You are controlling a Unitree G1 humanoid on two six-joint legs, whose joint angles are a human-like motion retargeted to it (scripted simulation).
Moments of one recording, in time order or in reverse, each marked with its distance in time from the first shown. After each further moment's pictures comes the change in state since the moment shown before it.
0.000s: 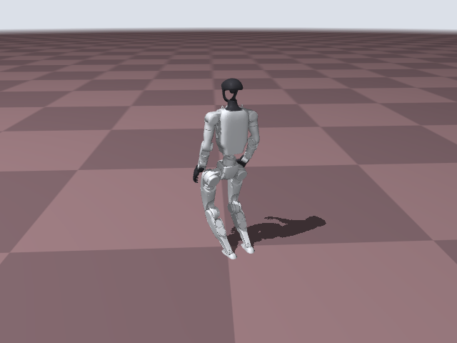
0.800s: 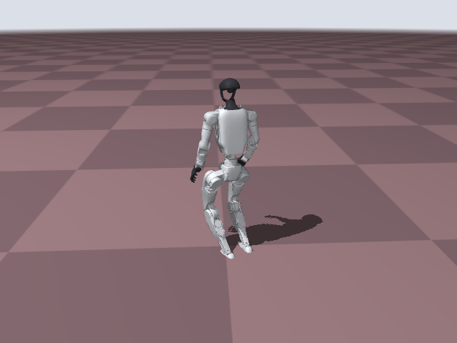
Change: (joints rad) left arm -0.085 0.050 0.021 0.046 0.111 -0.019 0.056; right arm -0.094 0.012 0.003 -0.016 -0.040 -0.017 -0.039; waist -0.069 -0.020 -0.117; left_leg -0.306 0.007 0.030 0.058 0.023 -0.025; right_leg -0.343 -0.013 0.020 0.119 0.004 -0.005
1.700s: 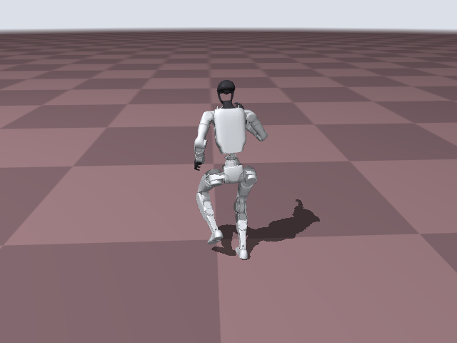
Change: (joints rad) left arm 0.564 0.188 0.178 -1.021 -0.120 -0.118 0.007; right arm -0.301 -0.361 -0.351 -1.315 -0.034 -0.124 -0.363; waist 0.217 0.104 0.094; left_leg -0.622 0.446 -0.069 0.968 0.277 0.095; right_leg -0.201 0.290 -0.010 0.094 0.082 -0.101
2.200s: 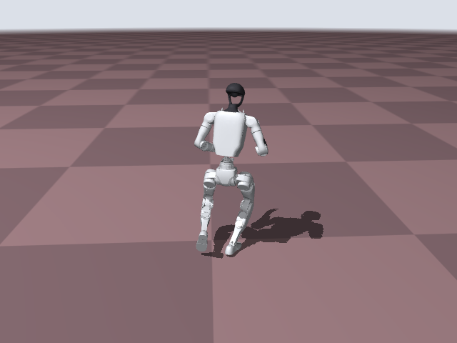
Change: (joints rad) left arm -0.339 -0.072 -0.118 -0.238 -0.159 -0.033 0.005; right arm 0.502 0.140 0.086 0.172 0.108 -0.020 0.246; waist -0.158 -0.011 -0.011; left_leg 0.265 -0.045 0.023 -0.009 0.145 -0.044; right_leg -0.136 -0.211 -0.156 0.214 -0.118 -0.137
